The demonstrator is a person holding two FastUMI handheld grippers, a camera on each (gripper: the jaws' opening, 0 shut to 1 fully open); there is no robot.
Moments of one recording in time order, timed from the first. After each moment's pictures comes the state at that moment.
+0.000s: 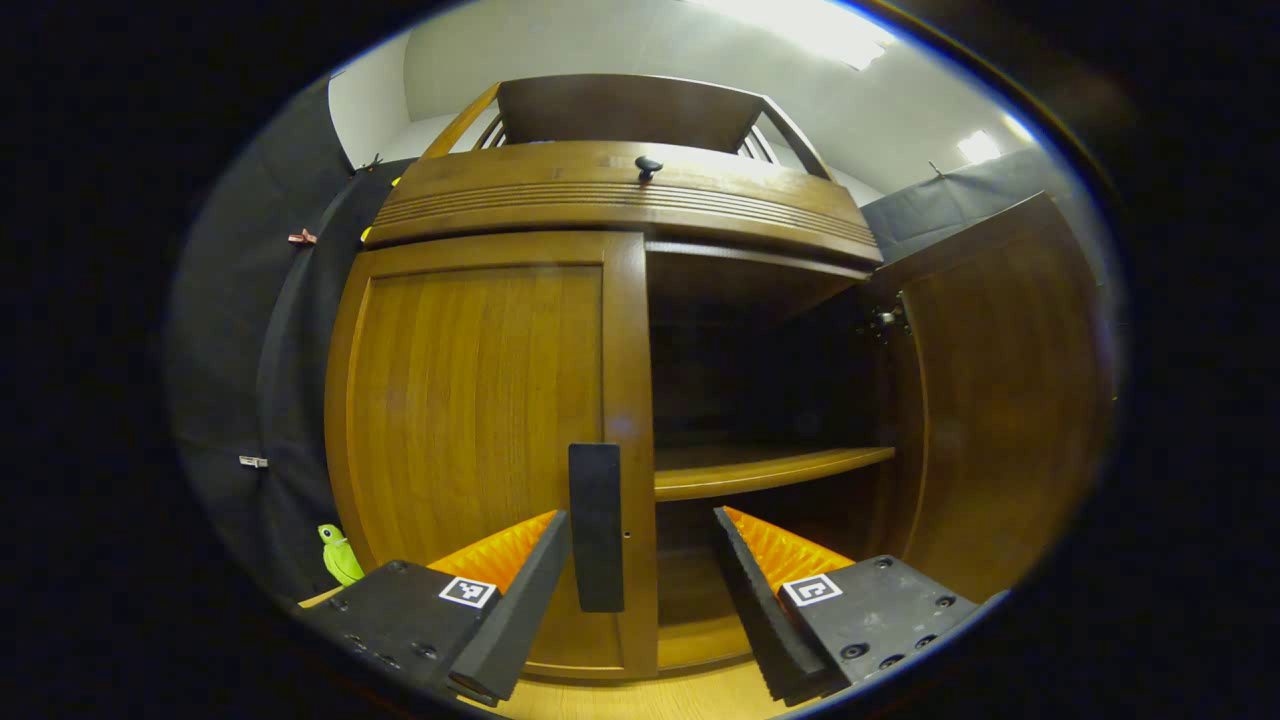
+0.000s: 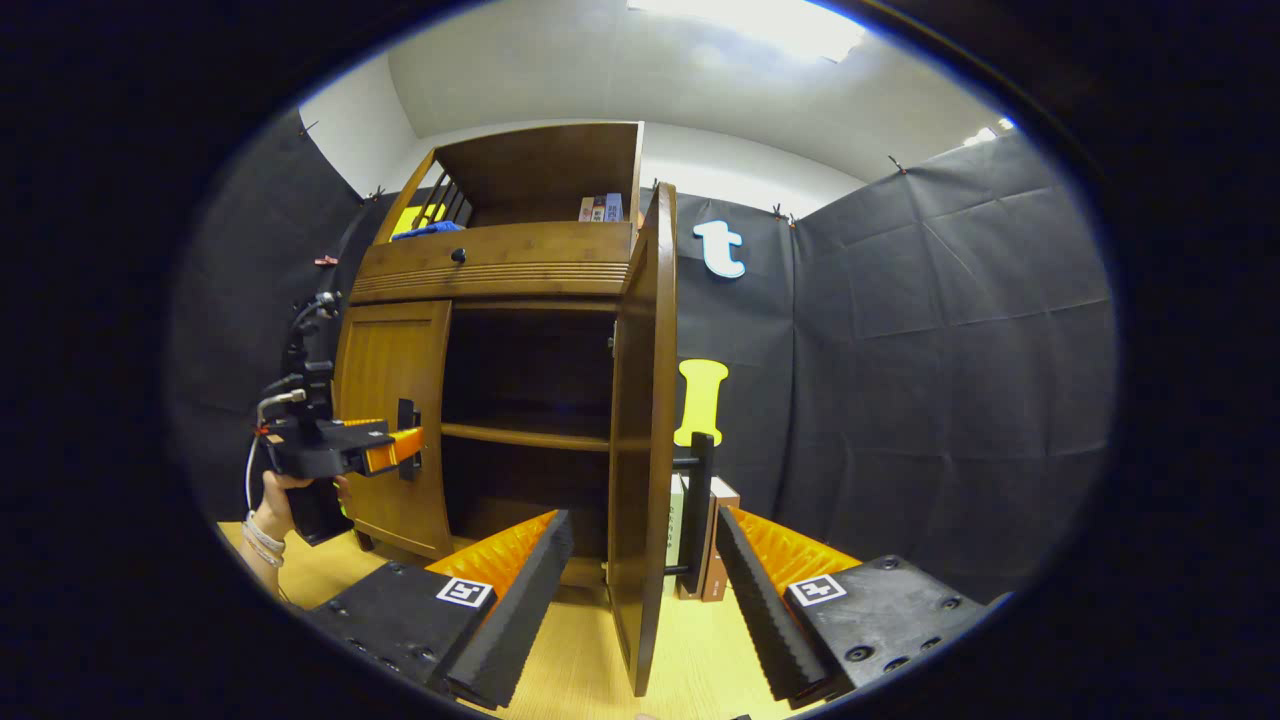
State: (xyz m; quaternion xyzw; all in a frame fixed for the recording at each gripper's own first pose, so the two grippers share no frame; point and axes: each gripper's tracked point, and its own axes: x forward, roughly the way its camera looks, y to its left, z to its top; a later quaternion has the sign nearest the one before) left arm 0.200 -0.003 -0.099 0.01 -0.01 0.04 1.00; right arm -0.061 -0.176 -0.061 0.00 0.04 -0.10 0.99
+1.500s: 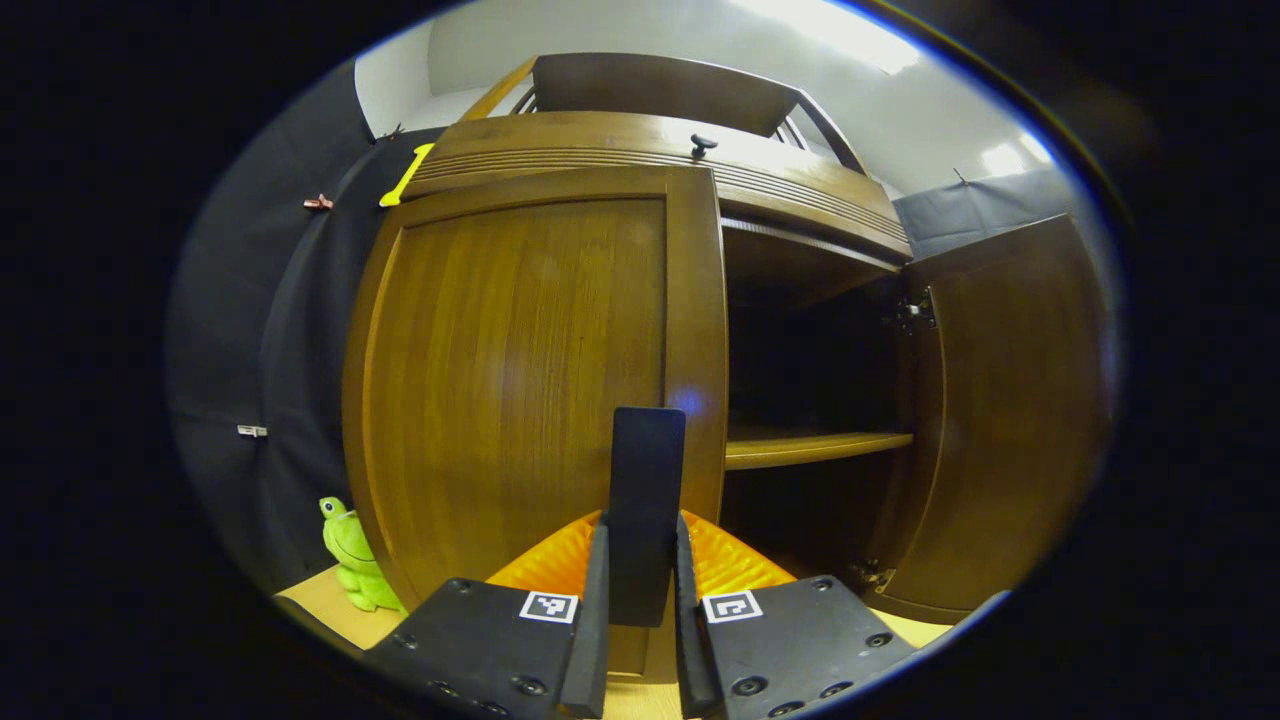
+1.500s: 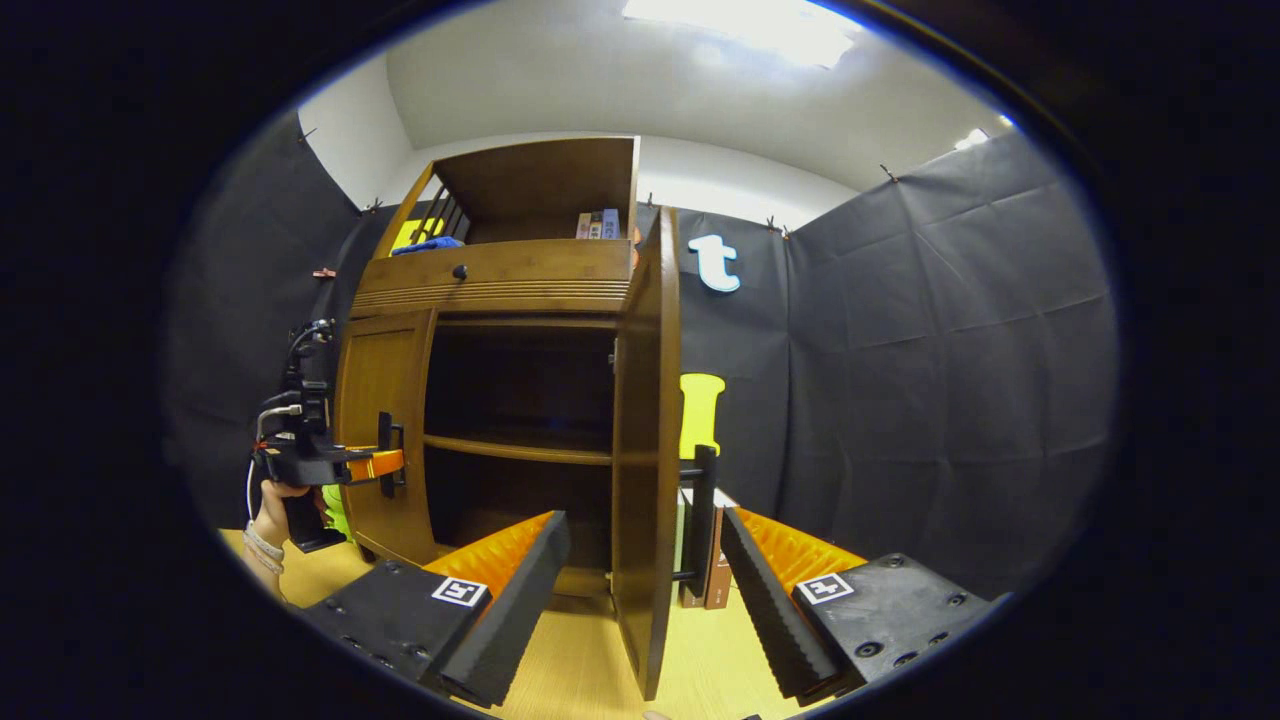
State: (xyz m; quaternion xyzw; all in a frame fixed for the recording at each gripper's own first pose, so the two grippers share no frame) left arm 0.172 0.022 -0.110 -0.03 0.03 0.04 1.00; right arm -0.069 -0.162 -0.055 0.00 0.02 -0.11 0.99
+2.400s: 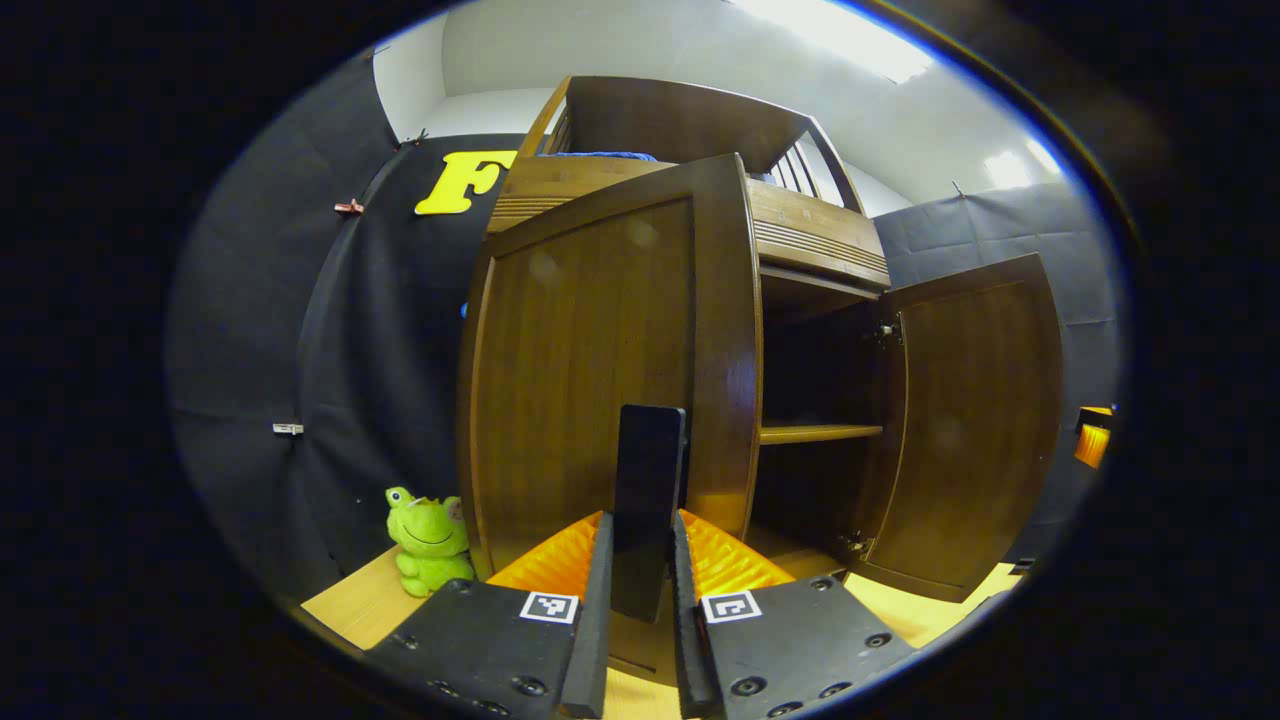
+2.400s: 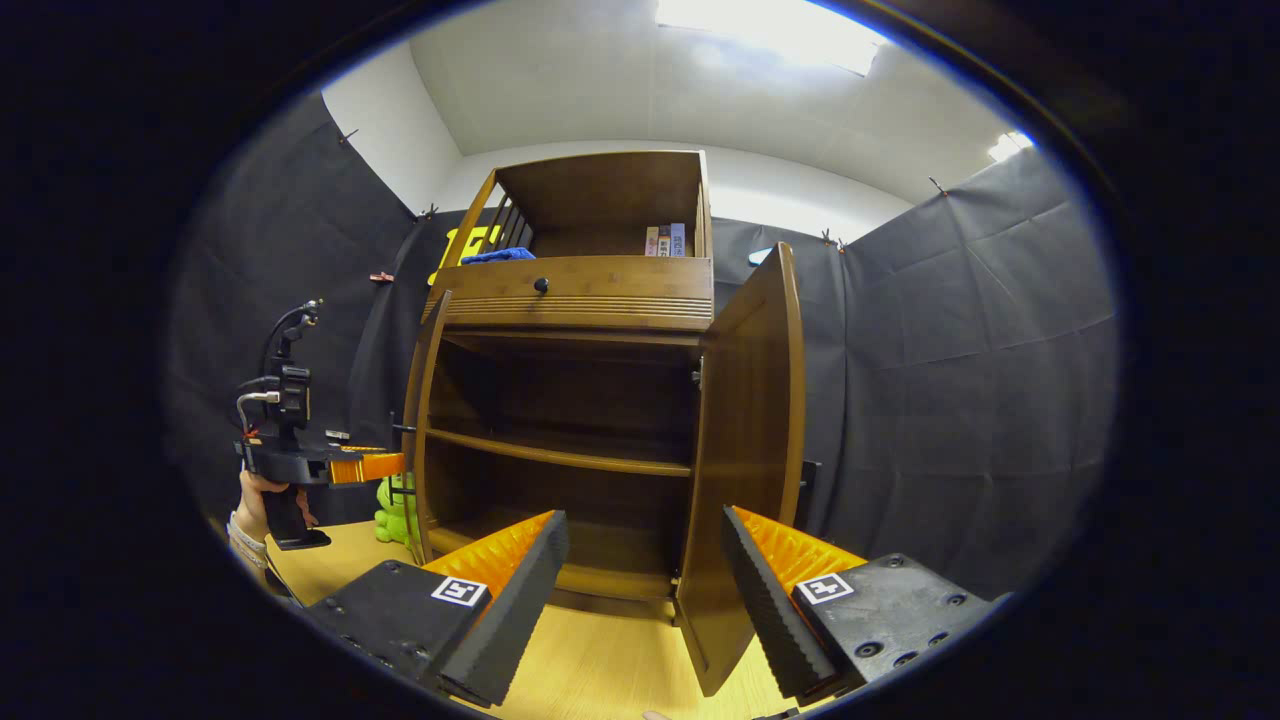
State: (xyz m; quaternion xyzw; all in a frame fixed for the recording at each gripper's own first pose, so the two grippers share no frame) left arm 0.058 0.062 -0.098 -0.03 0.03 0.05 1.00; right arm -0.076 -0.082 -0.038 0.00 0.01 -0.03 1.00
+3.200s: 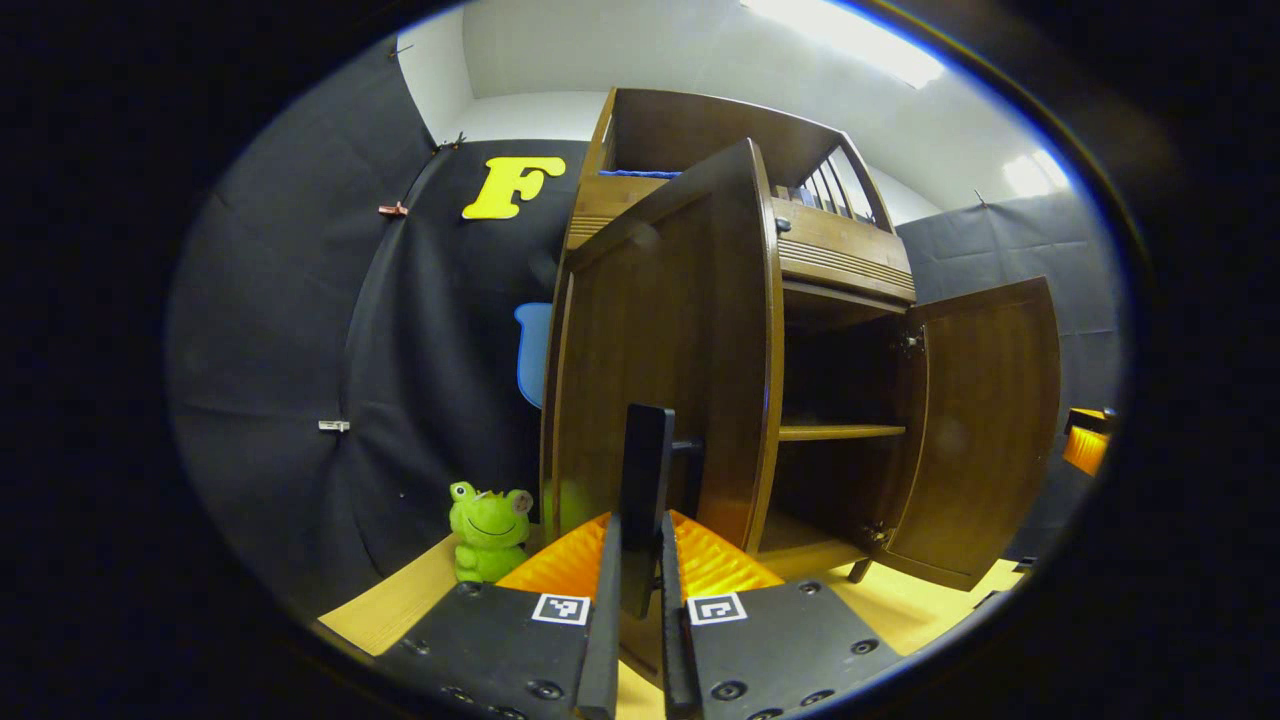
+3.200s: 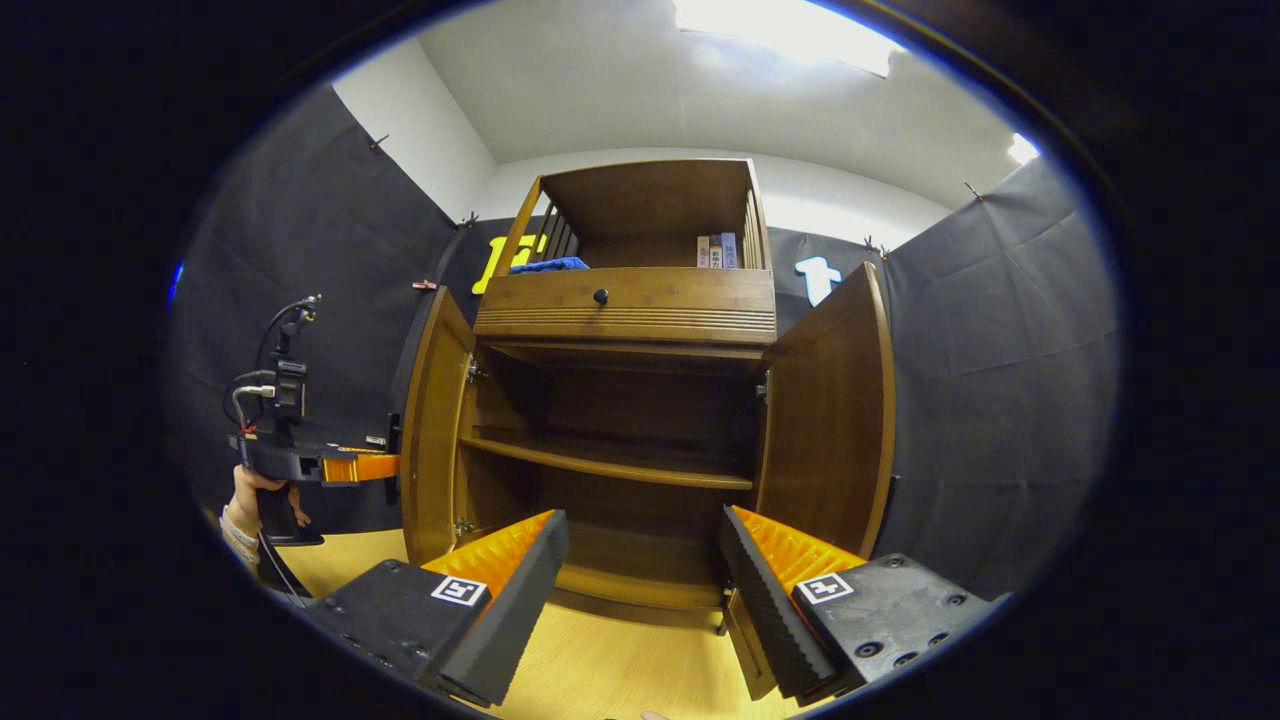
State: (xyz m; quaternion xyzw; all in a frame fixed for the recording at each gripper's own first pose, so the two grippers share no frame) left arm -0.001 0.117 -0.095 -0.04 0.03 0.08 1.00; right arm -0.063 -0.025 -0.031 0.00 0.01 0.02 1.00
